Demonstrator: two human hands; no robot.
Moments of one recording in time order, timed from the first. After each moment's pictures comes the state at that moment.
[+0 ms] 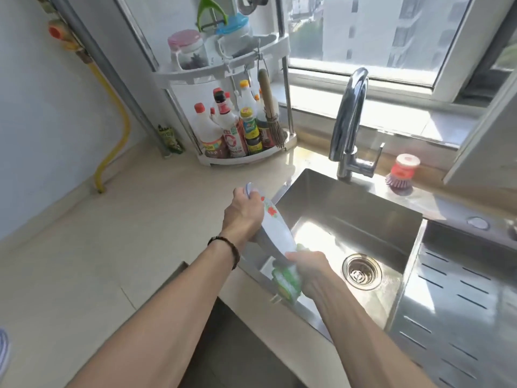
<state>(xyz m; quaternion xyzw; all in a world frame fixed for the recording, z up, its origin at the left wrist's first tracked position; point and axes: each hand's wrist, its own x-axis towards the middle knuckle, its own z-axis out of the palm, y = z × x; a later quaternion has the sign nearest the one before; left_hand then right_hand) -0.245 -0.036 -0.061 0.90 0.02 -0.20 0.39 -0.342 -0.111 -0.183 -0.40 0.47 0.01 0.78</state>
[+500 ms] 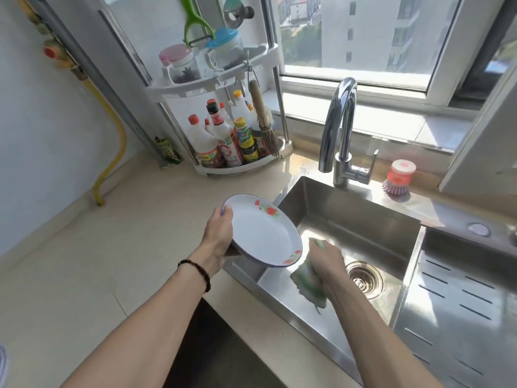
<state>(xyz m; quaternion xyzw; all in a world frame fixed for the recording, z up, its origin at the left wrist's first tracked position) -0.236 -0.016 -0.073 0.80 0.08 -0.23 0.56 -0.347 -0.157 -0.172 -0.57 0.46 -0.06 0.68</state>
